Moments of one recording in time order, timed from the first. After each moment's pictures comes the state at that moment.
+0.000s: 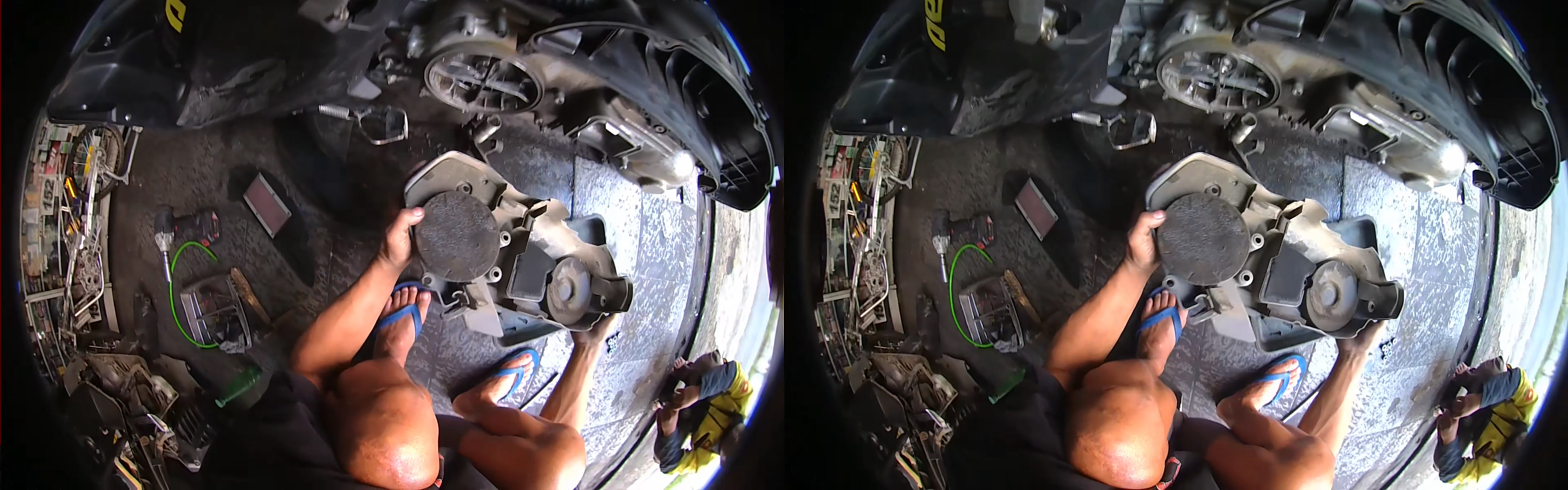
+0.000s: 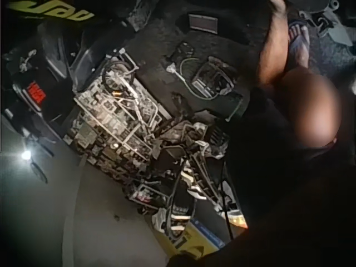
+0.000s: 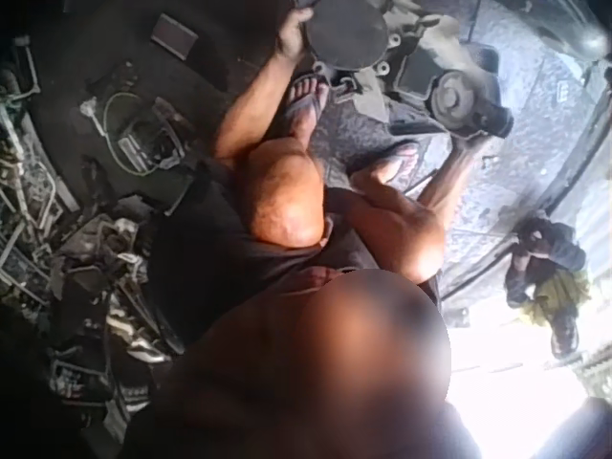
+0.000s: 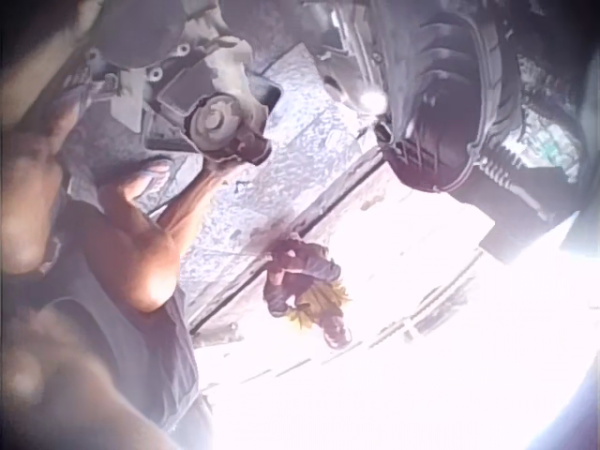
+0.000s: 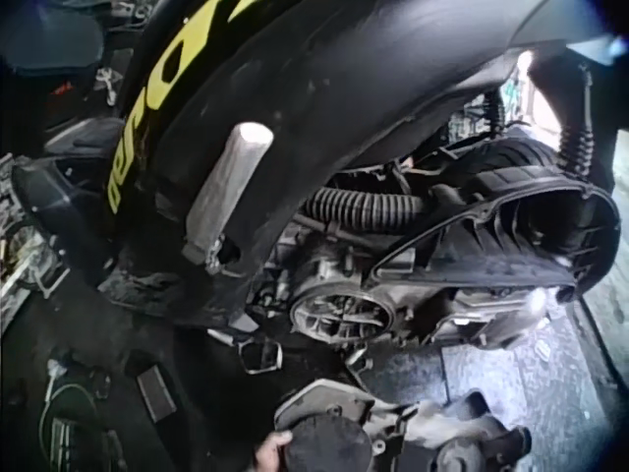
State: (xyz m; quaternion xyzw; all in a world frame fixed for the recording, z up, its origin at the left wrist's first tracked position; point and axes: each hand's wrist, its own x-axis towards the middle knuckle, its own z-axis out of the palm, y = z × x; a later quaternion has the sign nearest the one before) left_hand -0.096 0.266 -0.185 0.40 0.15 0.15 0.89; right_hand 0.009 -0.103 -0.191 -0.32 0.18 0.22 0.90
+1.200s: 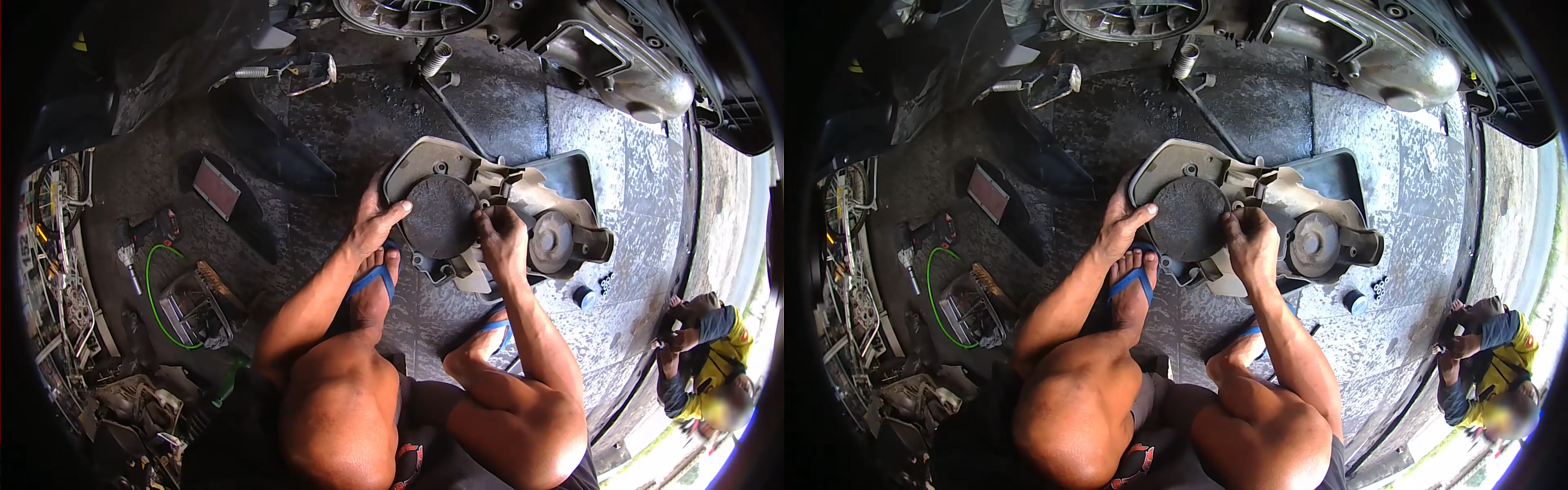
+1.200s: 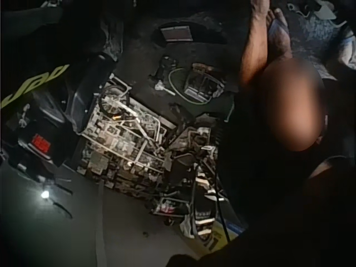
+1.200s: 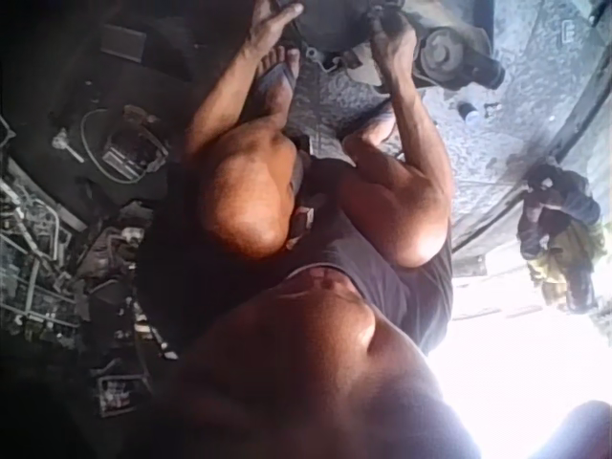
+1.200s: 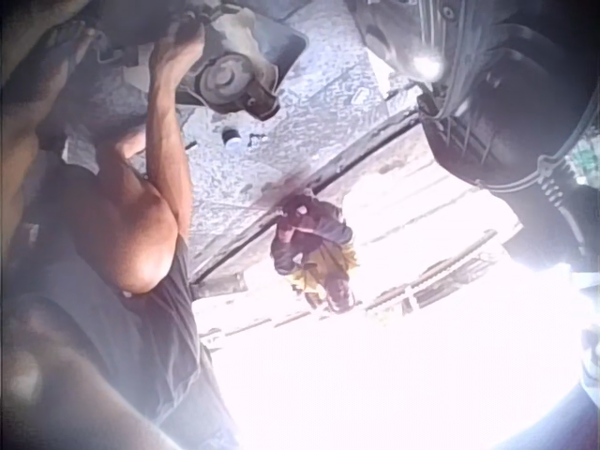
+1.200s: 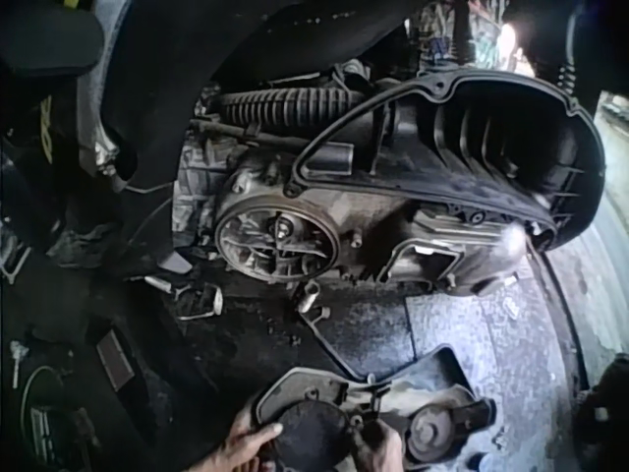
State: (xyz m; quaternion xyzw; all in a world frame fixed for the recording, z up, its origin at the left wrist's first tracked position) left_hand -0.123 0.237 -0.240 0.58 0.17 0.07 0.80; right_hand -0.040 0.023 -0.215 -0.82 0.01 0.24 0.52
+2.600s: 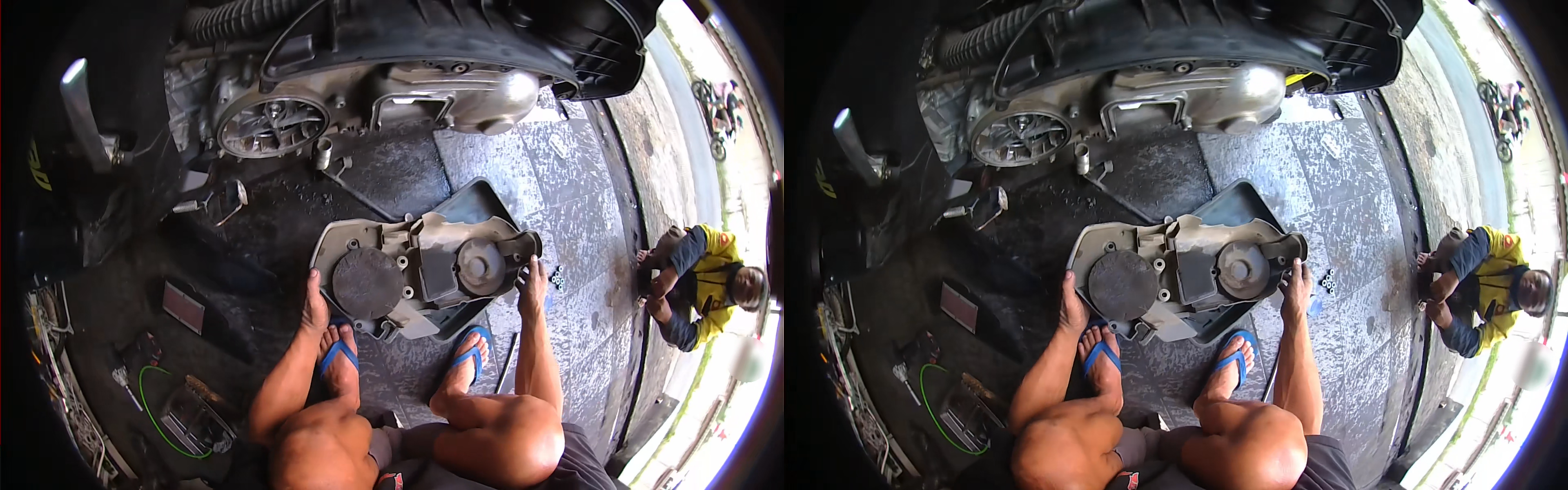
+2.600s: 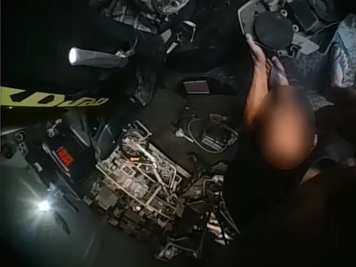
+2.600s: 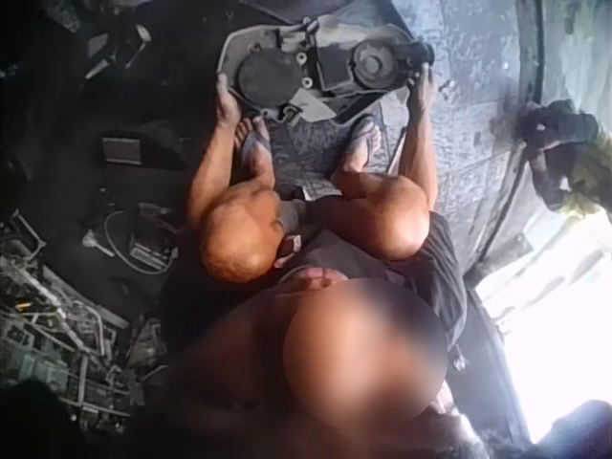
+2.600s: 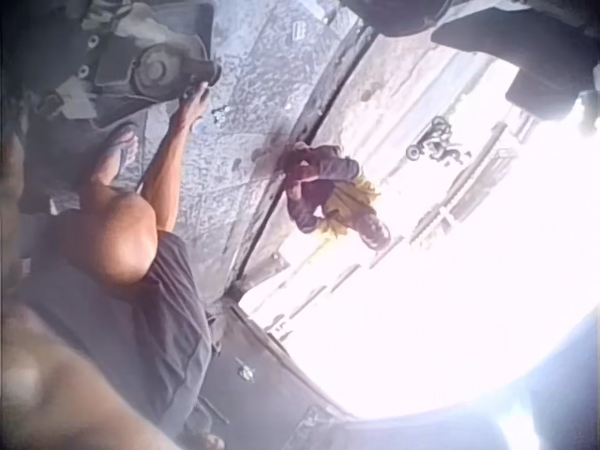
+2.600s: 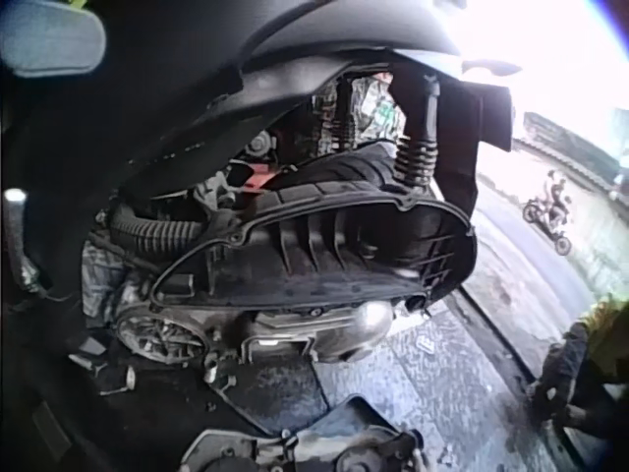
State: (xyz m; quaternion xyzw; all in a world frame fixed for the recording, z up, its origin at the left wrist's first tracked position) left_hand -0.126 0.230 -0.284 0.54 0.25 0.05 0.81; right_hand -0.011 -0.205 -0.257 -0.67 0.33 0.02 0.66
